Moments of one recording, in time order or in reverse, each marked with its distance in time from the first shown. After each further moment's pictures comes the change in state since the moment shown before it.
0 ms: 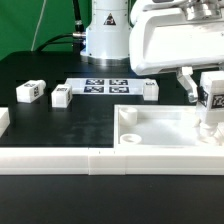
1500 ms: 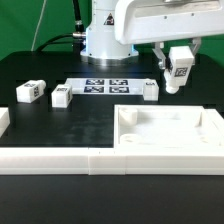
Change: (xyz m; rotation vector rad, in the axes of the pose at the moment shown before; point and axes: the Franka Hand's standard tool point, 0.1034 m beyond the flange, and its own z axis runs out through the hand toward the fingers) arm -0.078 -0.014 -0.067 0.024 -0.351 0.058
